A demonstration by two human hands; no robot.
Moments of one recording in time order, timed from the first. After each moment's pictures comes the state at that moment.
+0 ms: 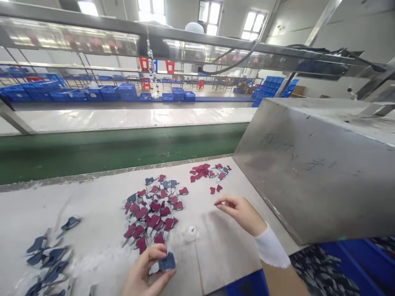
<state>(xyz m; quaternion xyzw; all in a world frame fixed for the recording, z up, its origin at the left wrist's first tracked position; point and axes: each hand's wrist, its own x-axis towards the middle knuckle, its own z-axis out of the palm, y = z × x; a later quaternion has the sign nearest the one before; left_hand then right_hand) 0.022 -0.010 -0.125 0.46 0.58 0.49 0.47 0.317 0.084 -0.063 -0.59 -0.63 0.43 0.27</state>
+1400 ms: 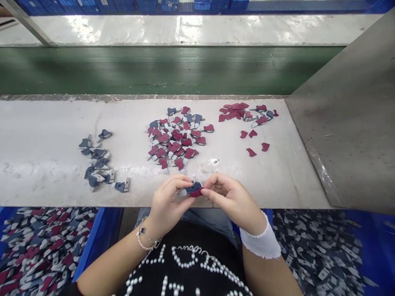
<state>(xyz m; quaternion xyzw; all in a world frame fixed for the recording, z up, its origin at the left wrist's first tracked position) 0.028 -0.032 -0.112 0.69 0.50 0.46 0.27 0.225 0.000 -0.078 -0.46 -0.53 0.66 0.27</state>
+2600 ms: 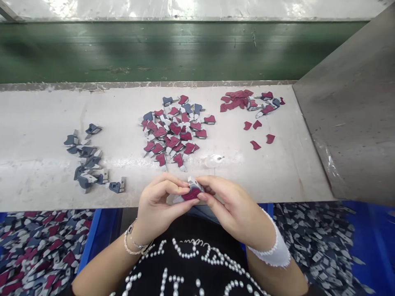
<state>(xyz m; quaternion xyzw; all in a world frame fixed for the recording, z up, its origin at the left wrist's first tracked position) 0.014 -0.030 -0.100 0.61 0.45 0.52 0.40 0.212 -0.002 -0.055 -0.41 -0.70 0.53 0.24</state>
